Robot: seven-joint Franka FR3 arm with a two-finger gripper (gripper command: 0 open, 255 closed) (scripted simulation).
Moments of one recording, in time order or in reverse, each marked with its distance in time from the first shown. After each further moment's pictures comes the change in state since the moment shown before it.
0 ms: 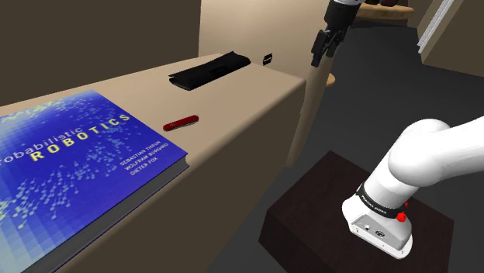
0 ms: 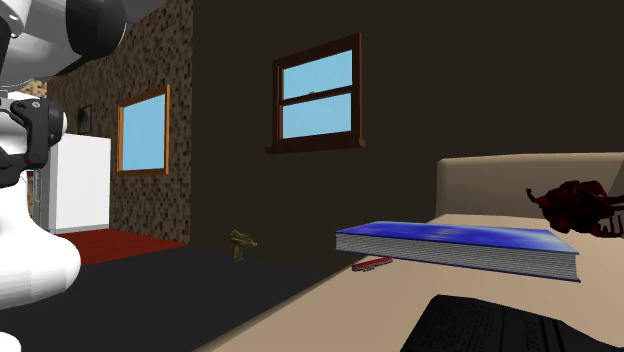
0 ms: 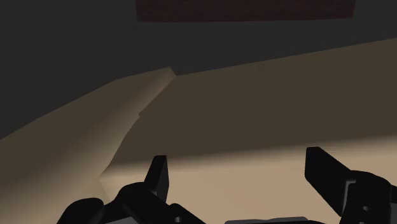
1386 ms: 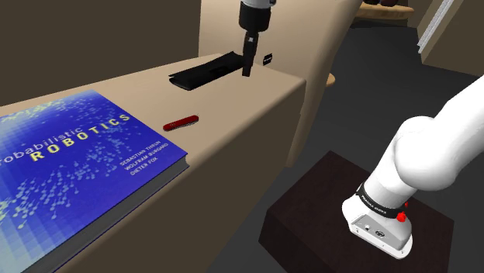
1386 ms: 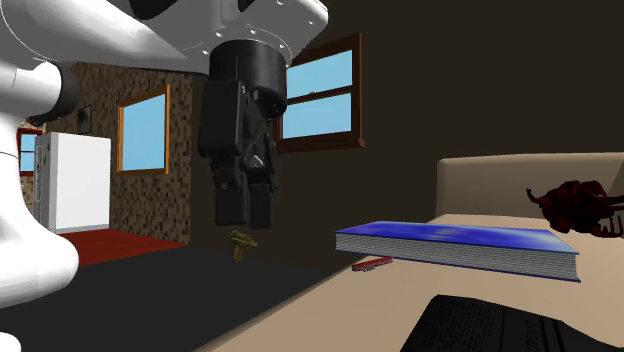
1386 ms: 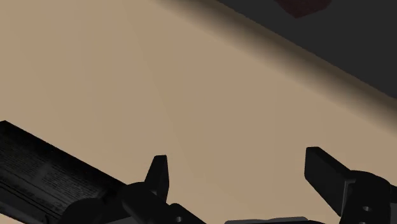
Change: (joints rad) arm 0.216 0.498 0.186 0.354 0.006 0.138 -0.250
